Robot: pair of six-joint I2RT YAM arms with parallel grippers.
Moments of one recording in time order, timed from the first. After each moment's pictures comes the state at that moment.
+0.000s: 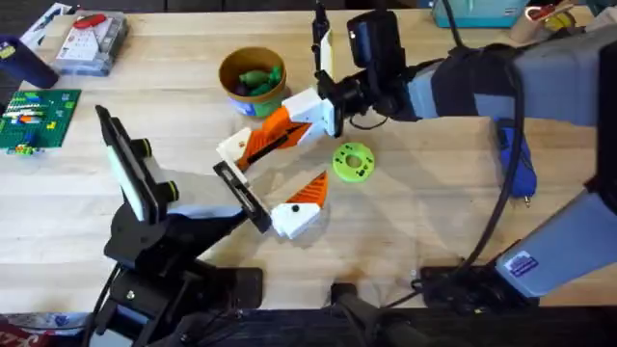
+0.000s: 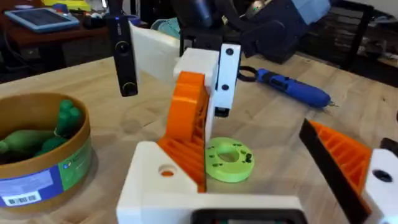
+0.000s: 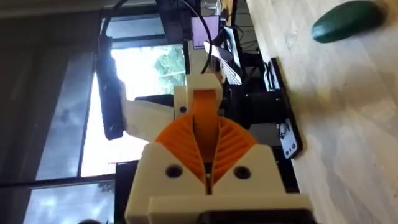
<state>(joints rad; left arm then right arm) -0.36 0.00 0.00 -0.05 0.54 -0.11 0.53 1.88 1.03 0.27 -1.48 1.03</state>
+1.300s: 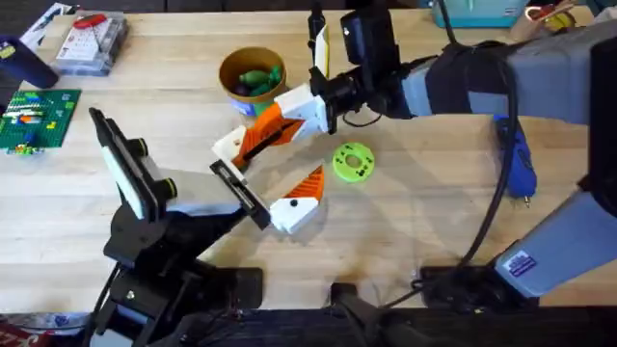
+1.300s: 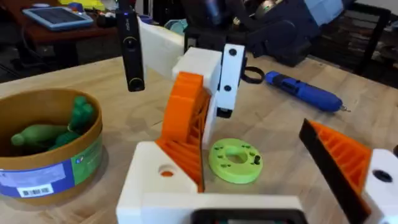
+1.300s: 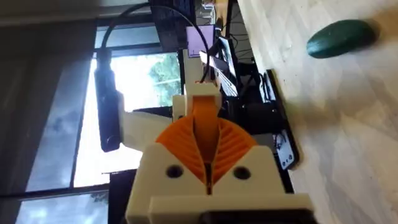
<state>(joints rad) -0.36 0.00 0.00 -0.05 0.50 -0.11 0.54 1.90 1.07 0.27 -1.42 1.05</state>
